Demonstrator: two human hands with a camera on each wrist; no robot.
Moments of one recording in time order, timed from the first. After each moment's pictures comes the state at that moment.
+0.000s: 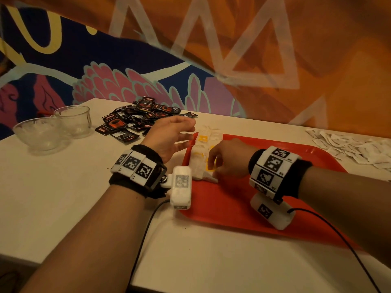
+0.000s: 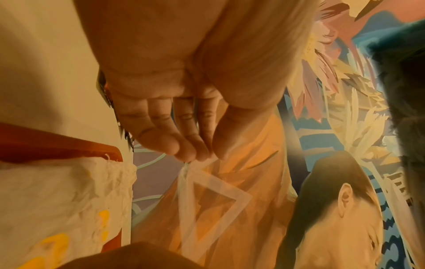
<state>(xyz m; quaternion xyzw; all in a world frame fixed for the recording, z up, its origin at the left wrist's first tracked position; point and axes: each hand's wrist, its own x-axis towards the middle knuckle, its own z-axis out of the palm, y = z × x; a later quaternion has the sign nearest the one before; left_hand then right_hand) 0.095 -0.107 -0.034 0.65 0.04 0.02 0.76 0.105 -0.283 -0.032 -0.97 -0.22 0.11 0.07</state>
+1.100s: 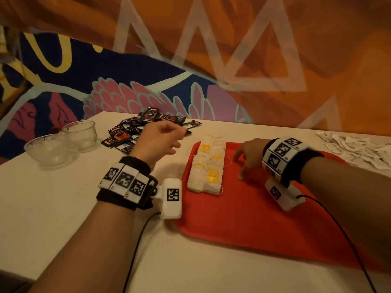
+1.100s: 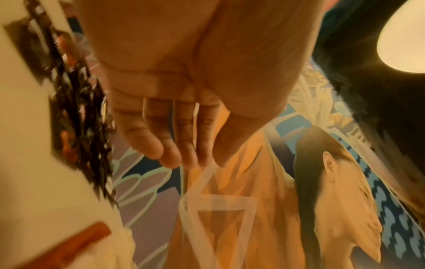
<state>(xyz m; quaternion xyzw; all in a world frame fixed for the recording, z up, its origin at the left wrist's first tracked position) 0.099 -0.092 -0.028 0.76 0.04 0.12 0.64 0.161 -0.325 -0.021 -0.97 -0.14 0.18 -0.05</state>
